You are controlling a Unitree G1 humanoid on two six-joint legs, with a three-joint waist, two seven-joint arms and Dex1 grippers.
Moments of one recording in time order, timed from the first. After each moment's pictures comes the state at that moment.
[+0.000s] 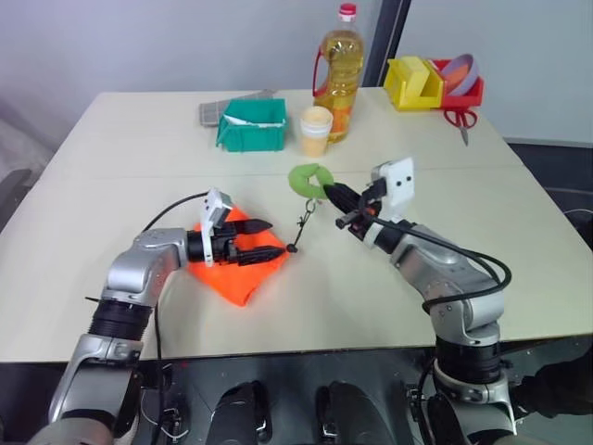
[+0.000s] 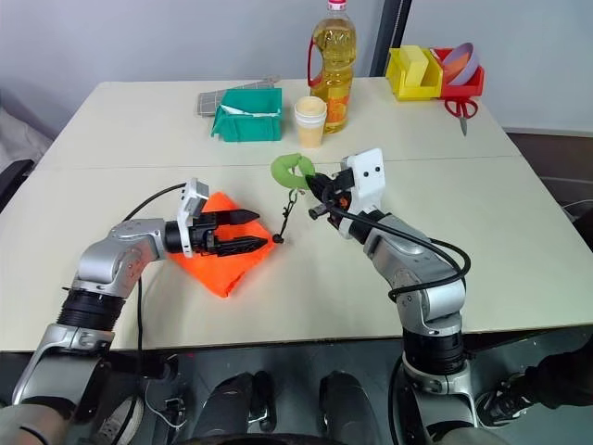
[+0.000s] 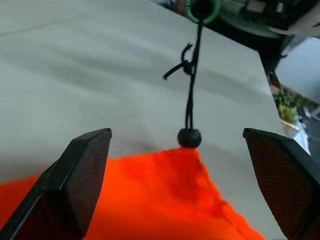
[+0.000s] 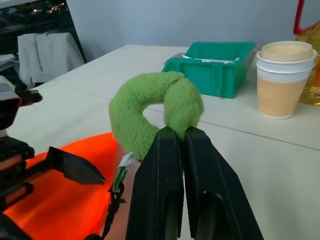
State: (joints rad) left arm -0.56 0.51 -0.09 0.21 -0.47 0.47 -1.15; right arm -0.45 -0.18 -0.04 -0.42 0.40 0.79 0.34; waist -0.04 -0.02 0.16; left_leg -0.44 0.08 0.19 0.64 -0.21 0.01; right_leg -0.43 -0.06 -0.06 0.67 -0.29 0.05
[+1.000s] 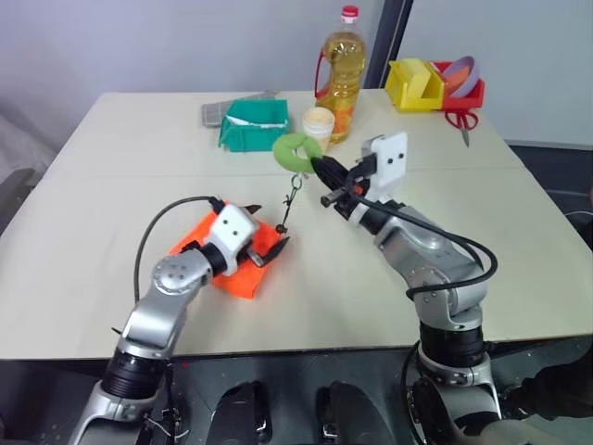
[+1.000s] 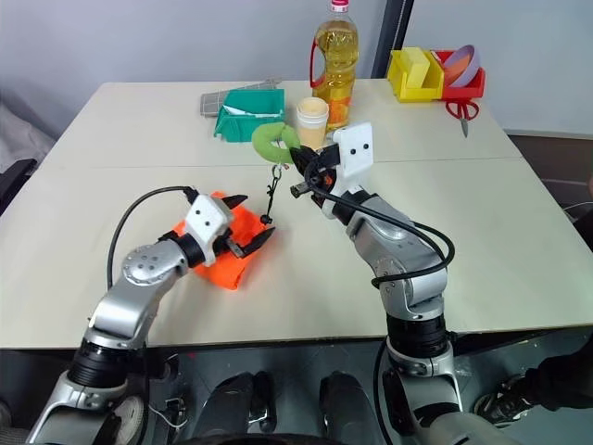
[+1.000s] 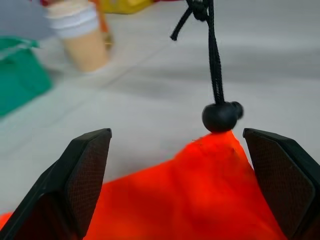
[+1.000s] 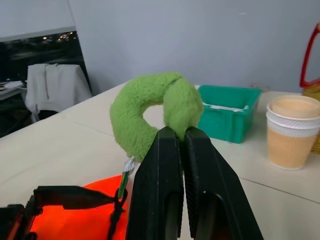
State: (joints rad) left arm -0.29 0.40 -0.16 -0.28 -0.02 0.32 -0.52; right arm -0.55 -0.13 0.00 -0.38 0.40 0.71 0.28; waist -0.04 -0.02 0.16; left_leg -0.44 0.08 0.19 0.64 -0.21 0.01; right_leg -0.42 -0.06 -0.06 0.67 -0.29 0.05
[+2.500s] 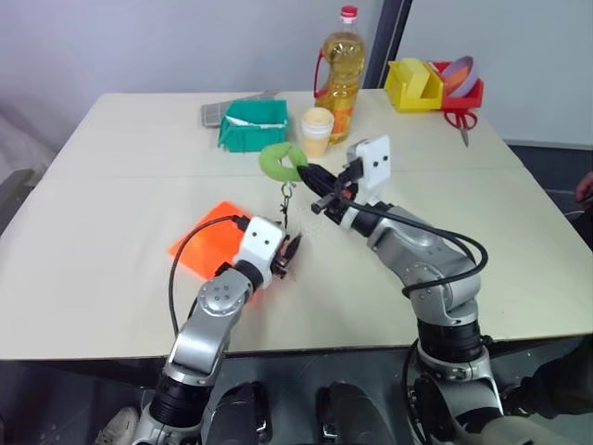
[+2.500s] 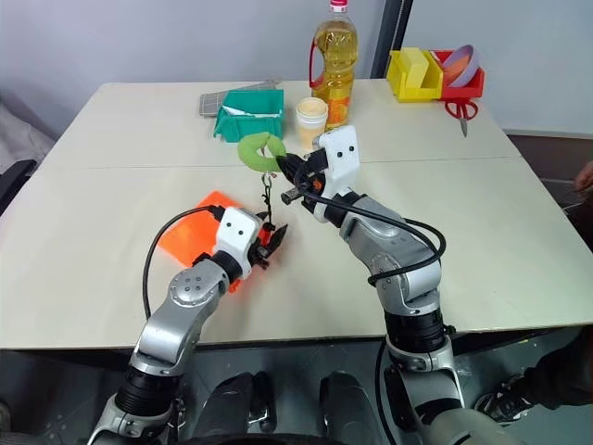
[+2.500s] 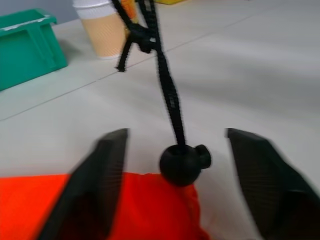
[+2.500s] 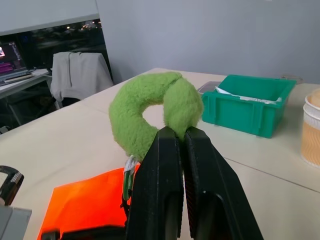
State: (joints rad) left arm -0.21 0.13 -0.22 -0.34 0.03 0.49 -0.30; right arm -0.57 -0.15 0.04 -0.35 0.43 0.73 0.32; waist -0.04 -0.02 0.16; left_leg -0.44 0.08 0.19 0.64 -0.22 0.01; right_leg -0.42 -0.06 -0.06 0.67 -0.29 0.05
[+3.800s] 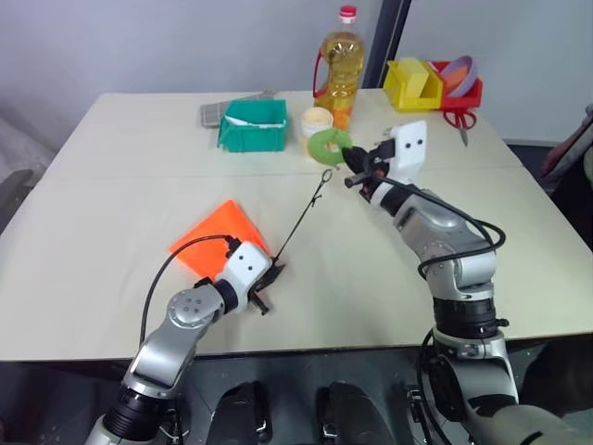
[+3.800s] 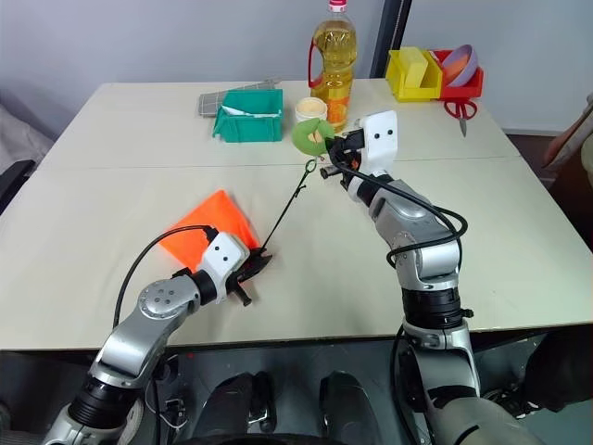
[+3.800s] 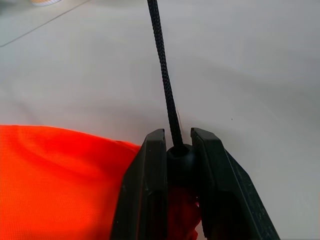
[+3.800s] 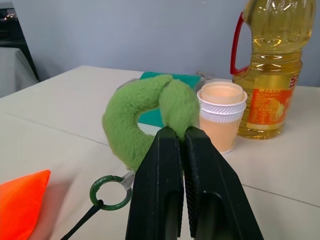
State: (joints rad) left arm -0.13 0.39 -0.22 -0.35 -0.07 0.48 -0.53; right arm -0.64 -0.24 -0.06 -0.15 0.35 0.64 0.27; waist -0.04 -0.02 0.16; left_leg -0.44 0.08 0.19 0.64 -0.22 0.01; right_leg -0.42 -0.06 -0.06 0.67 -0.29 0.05
